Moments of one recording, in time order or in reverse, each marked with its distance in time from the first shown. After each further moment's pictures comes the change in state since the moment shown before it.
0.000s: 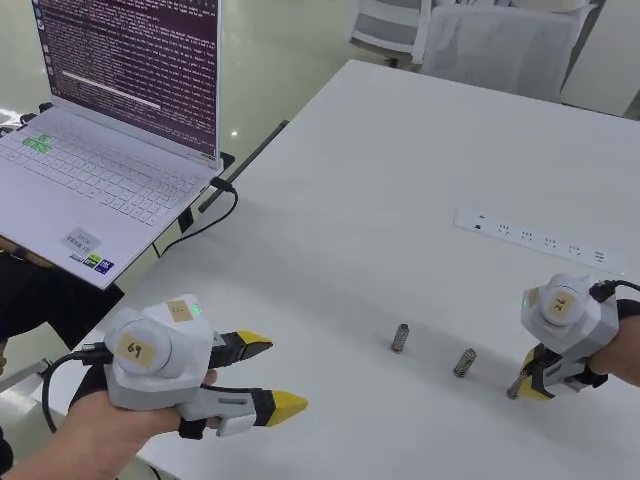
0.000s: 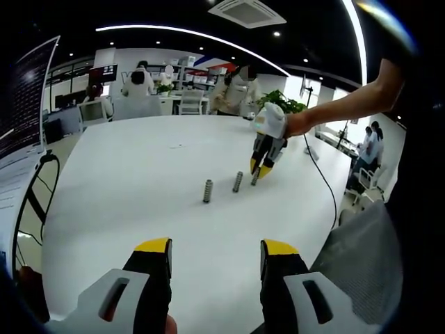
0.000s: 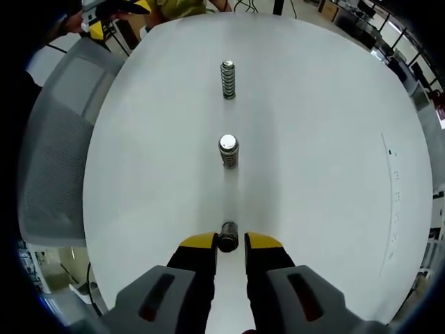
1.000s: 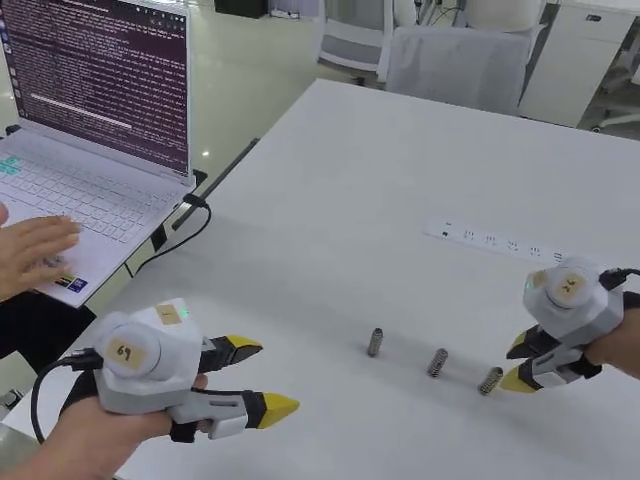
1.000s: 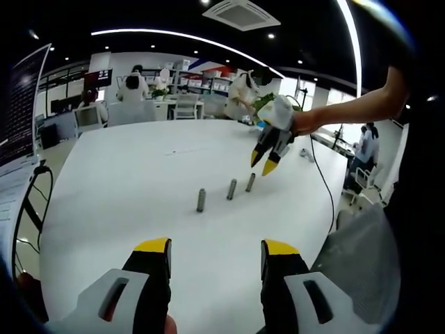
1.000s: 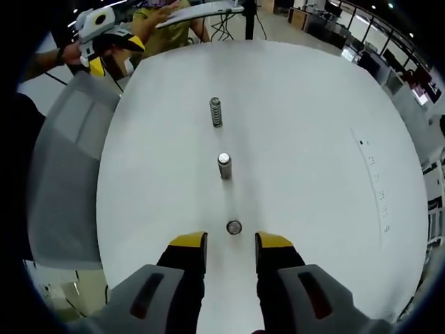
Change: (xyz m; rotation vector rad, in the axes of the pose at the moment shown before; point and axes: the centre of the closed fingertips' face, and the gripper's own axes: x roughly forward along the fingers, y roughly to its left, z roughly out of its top) left arm 0.007 -0.009 0.015 0.020 -0.023 -0.026; right arm -0.049 0.011 0.005 0.164 -0.183 -0.069
